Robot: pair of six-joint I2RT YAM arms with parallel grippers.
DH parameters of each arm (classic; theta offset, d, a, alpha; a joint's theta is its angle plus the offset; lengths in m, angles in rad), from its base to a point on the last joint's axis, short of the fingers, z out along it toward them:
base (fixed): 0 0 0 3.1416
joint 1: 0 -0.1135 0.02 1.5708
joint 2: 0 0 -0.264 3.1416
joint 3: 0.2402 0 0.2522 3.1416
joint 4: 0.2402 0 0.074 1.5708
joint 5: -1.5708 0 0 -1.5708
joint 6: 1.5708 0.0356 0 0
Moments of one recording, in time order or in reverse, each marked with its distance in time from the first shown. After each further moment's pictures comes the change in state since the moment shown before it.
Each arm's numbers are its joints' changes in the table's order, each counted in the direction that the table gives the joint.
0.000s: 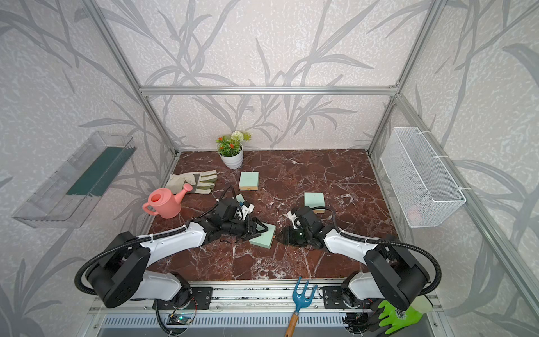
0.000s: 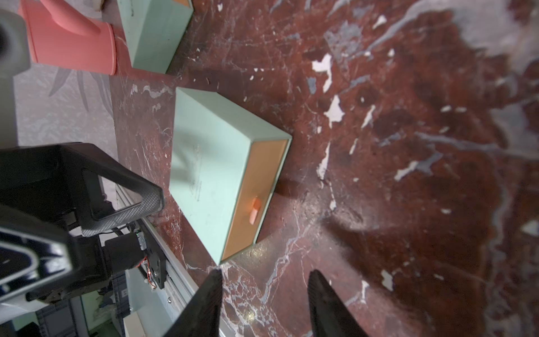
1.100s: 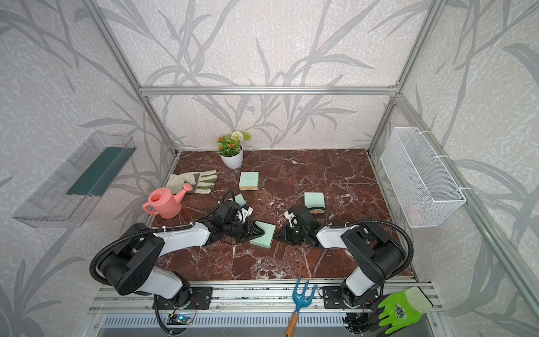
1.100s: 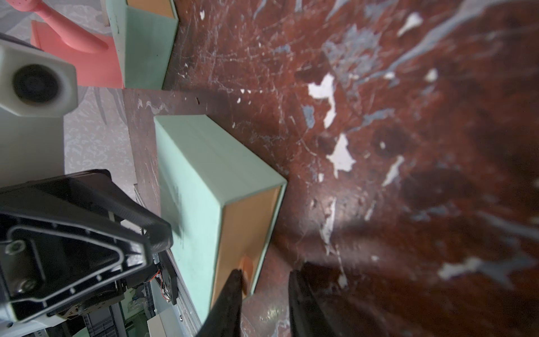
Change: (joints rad) left arm -0.027 0.086 -0.048 -0.080 -0.006 -0.017; right arm 0.023 0.216 0.004 -0.262 0.087 0.069
